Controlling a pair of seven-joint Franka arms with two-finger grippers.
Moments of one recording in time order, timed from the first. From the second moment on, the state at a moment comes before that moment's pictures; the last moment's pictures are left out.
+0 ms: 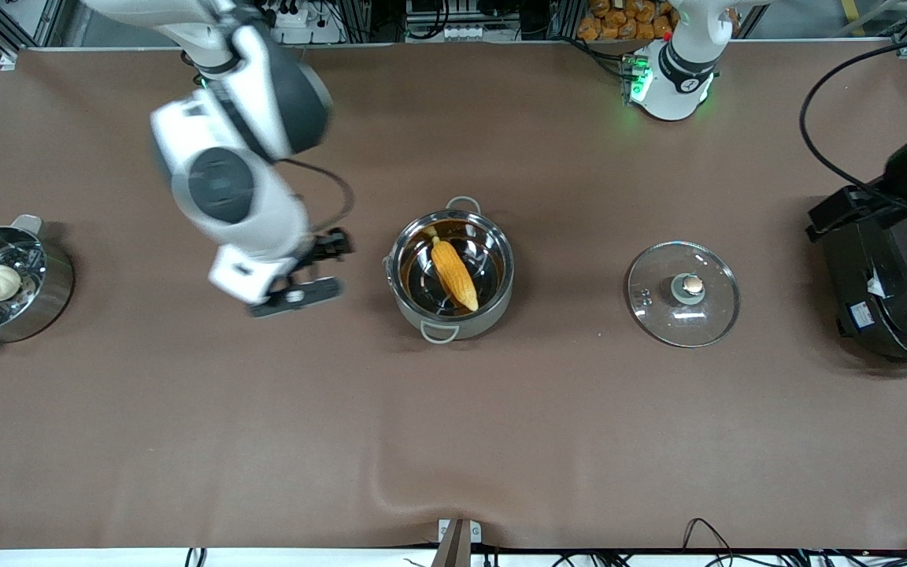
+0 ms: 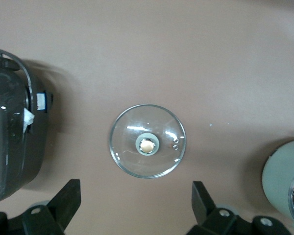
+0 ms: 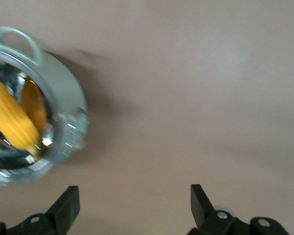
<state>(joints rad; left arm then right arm) 0.08 0.05 -0.17 -1.53 0.02 1.62 -0.25 0.26 0.41 0.17 -1.34 -0.04 1.54 0.13</state>
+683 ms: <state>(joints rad) 0.08 0.05 -0.19 -1.53 0.02 1.60 -0.17 -0.02 0.10 0.16 -1.68 -0.03 1.60 -0.06</state>
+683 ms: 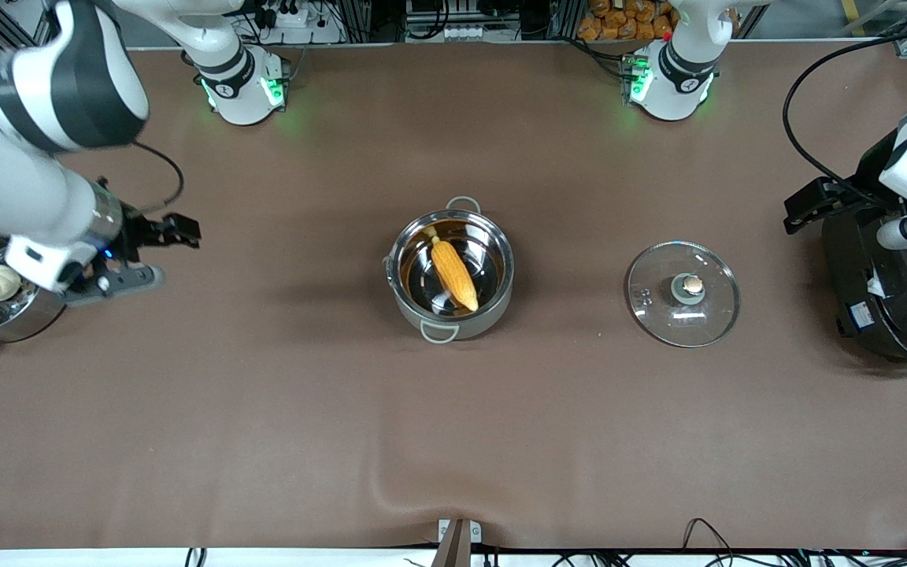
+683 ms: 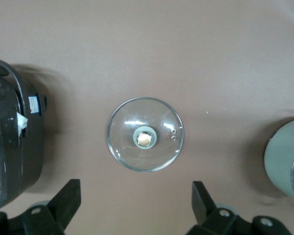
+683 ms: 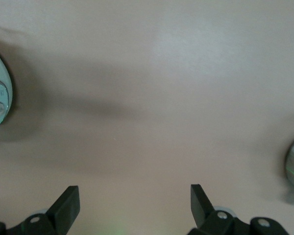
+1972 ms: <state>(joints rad) 0.09 0.05 -0.19 -1.53 0.02 1.58 -0.16 -0.03 0.00 -0.02 -1.49 0.03 1.43 -0.06</state>
